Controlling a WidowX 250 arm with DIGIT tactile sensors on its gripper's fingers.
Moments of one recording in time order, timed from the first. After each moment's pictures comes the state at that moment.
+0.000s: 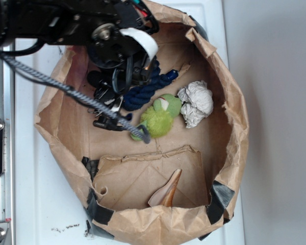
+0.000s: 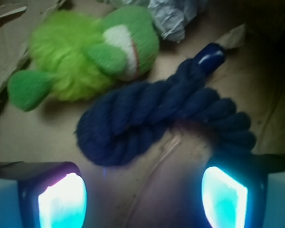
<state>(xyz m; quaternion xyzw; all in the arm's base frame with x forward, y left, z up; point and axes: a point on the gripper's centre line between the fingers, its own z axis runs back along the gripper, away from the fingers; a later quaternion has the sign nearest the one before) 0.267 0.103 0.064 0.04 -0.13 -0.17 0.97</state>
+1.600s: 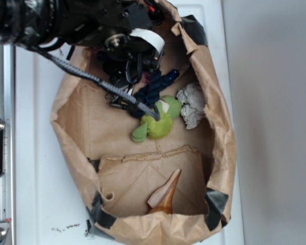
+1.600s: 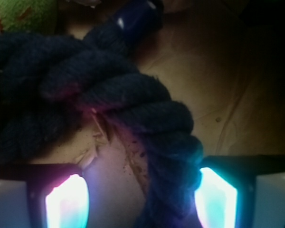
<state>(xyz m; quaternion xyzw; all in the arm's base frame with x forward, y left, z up) 0.289 0.118 0.031 0.11 -0.15 -0.18 0.97</state>
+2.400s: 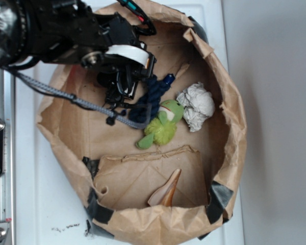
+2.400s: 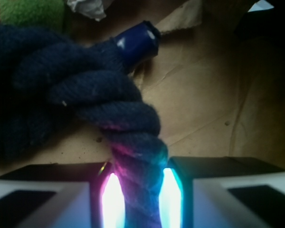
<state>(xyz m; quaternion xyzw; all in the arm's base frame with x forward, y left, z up) 0.285 0.103 0.039 0.10 -0.21 -0.14 0.96</state>
